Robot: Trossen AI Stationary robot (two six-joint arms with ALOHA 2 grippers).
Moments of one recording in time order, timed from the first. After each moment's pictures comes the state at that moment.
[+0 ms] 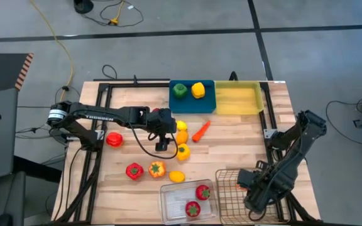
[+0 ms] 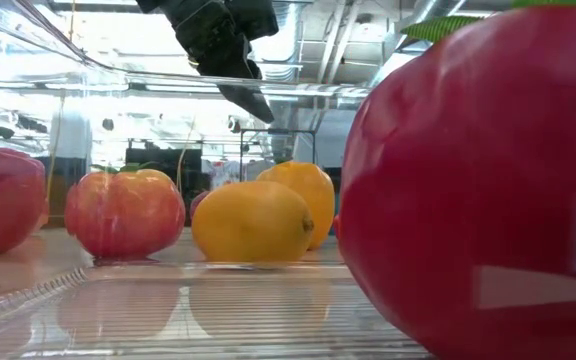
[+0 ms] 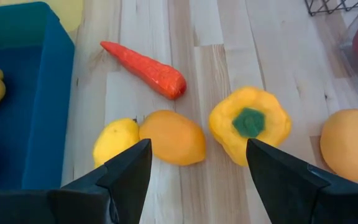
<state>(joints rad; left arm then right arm) 0.05 1.54 1.17 -0.50 0.01 0.13 0.85 1.62 1.53 -1.43 -0.02 1.27</state>
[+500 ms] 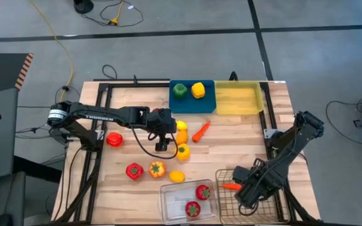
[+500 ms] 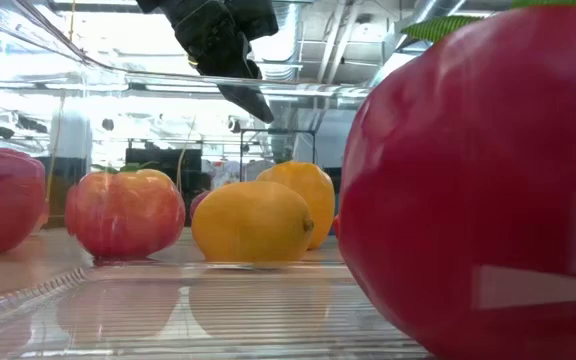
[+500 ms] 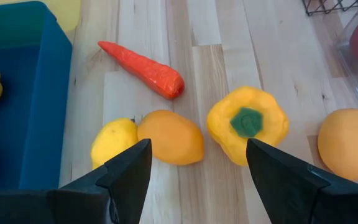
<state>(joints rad) 0.05 1.54 1.17 -0.50 0.02 0.13 0.79 1.64 1.53 -1.47 -0.09 1.27</state>
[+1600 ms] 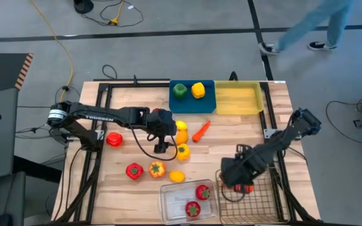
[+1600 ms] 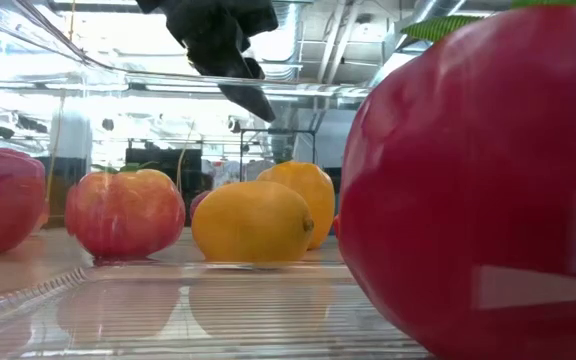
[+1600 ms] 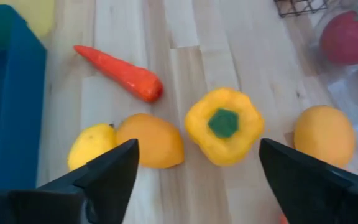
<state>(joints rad) 0.04 1.54 1.17 -0.51 0.09 0.13 0.57 1.64 1.53 -1.50 0.02 0.72</state>
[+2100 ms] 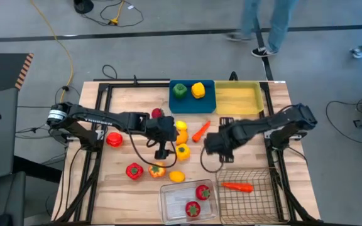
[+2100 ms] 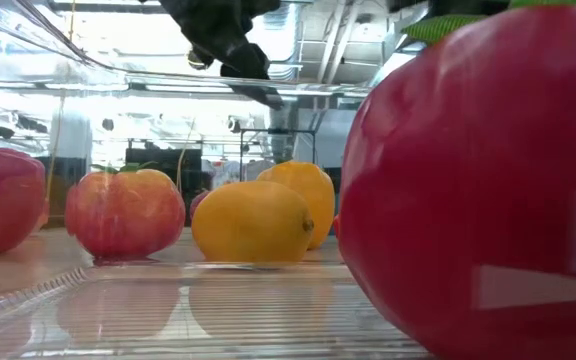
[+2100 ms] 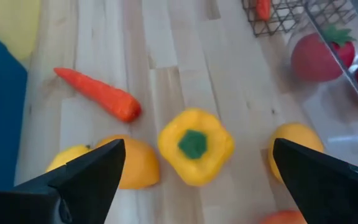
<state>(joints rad) -0.03 1.54 1.17 -0.45 0.07 0.09 0.25 1.64 1.53 -1.44 0.30 0.27</state>
